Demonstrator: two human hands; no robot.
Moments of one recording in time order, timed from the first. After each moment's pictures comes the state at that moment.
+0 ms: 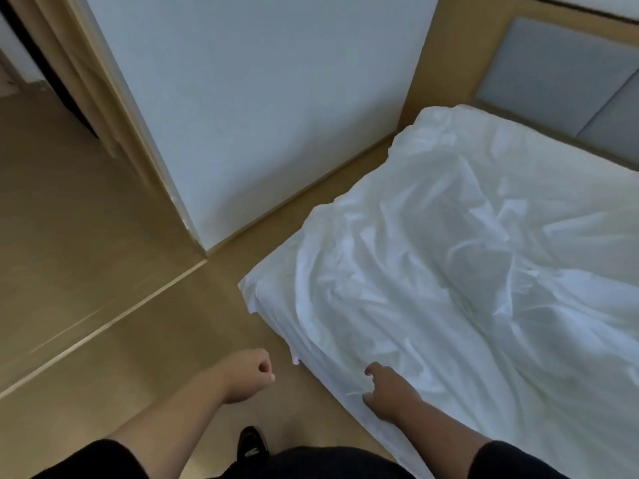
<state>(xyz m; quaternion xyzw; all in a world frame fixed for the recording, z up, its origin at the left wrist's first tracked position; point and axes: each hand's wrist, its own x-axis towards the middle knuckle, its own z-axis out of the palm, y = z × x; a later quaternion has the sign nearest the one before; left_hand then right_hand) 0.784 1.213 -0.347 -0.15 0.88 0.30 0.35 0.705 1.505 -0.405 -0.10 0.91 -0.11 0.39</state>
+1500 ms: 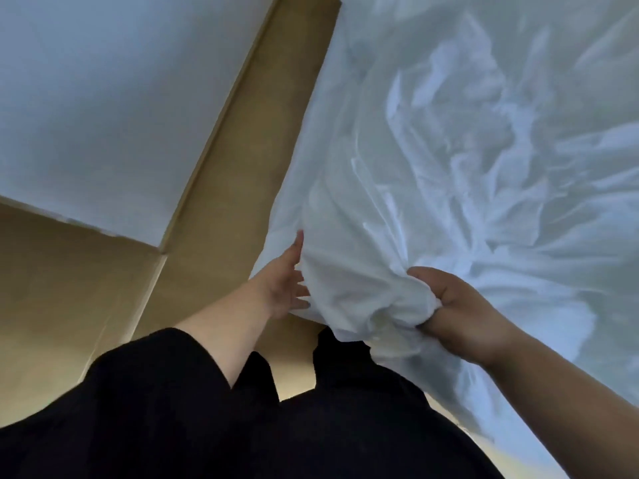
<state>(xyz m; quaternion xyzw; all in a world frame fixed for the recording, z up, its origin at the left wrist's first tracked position) 0.442 1.052 -0.425 -0.30 0.47 0.65 0.52 0.510 1.297 -0.303 0.06 0.77 -0.55 0.32</state>
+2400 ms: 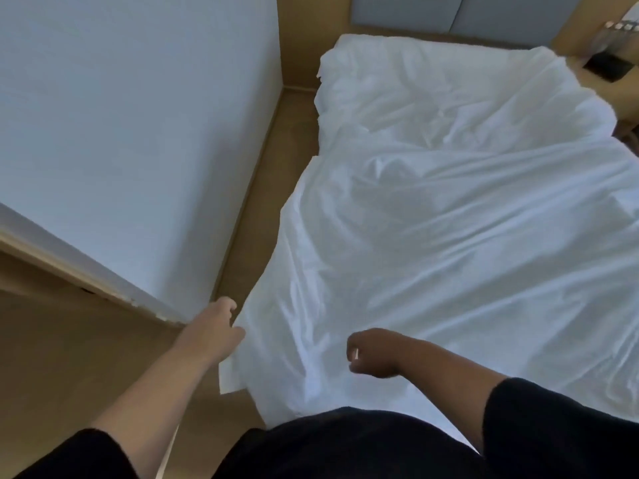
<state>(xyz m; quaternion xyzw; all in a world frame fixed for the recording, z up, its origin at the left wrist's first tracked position) 0.489 0.779 -0.331 0.00 0.94 0.17 0.28 0.571 1.070 -0.325 -0.01 0.87 -0.16 0.46</state>
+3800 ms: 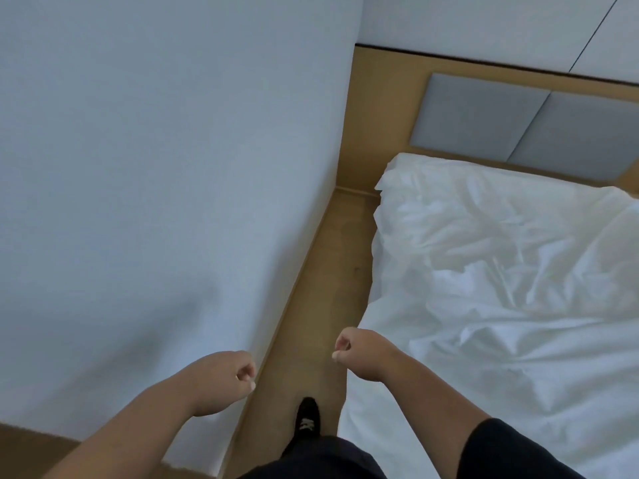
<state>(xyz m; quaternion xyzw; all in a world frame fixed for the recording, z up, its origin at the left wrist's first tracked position) 0.181 0.668 -0.262 0.12 0.92 0.19 0.32 0.171 0.957 -0.280 0.03 0.93 -0.25 0.27</state>
